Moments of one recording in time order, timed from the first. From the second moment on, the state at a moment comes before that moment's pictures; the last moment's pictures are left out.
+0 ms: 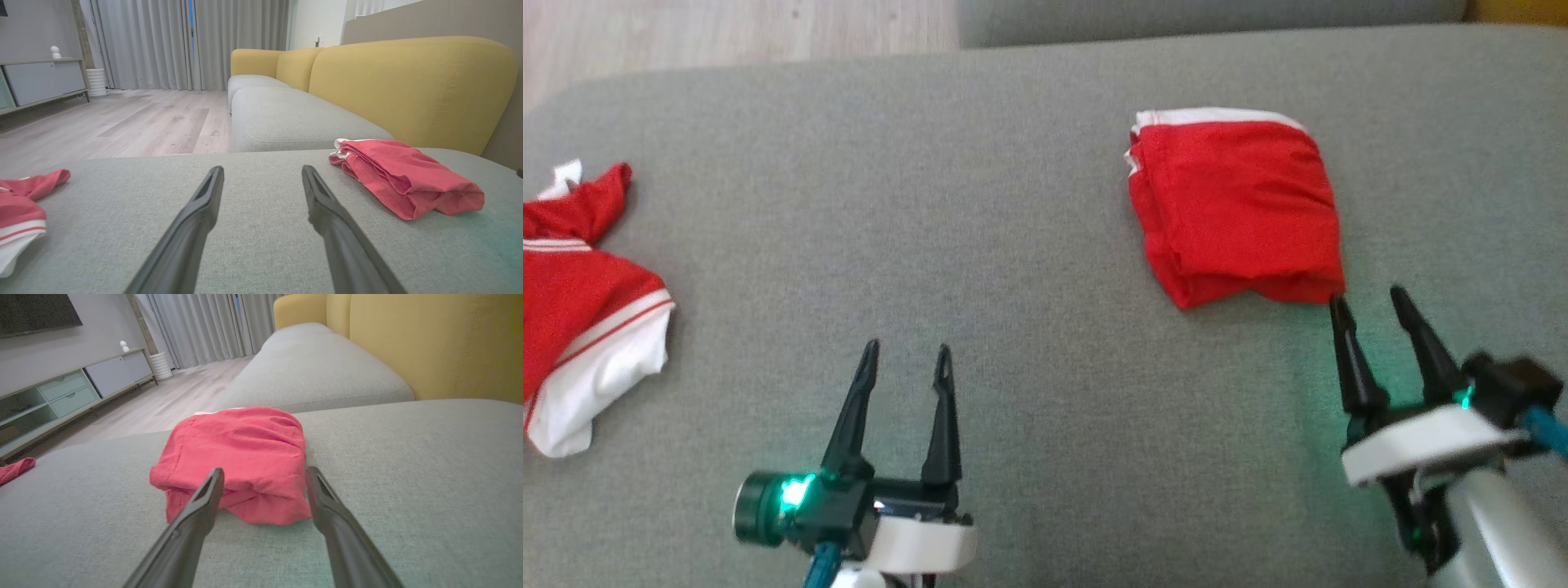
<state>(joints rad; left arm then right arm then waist) 0.00 0.05 -0.36 0.06 -0.15 0.17 -0.26 -0.11 -0.21 0.15 0.30 0.35 0.13 -0.24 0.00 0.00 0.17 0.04</state>
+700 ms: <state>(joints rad) -0.21 0.05 -0.49 0.07 -0.13 0.18 -0.26 -0.49 -0.31 0.10 0.46 0.69 0.13 0.23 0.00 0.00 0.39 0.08</state>
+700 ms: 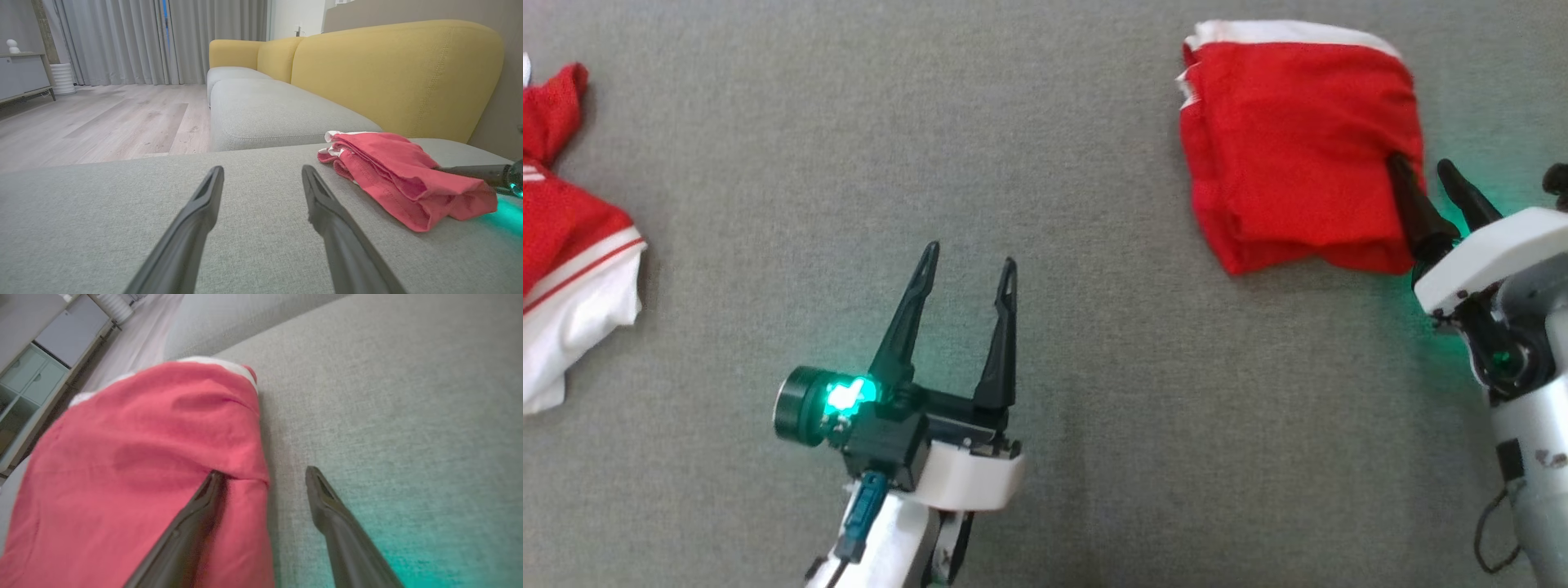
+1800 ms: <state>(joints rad) -0.42 0.05 -0.48 0.08 -0.07 0.15 -0.26 -0.61 -0.62 -0.08 0.46 0.57 0.13 0.20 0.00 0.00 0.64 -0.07</state>
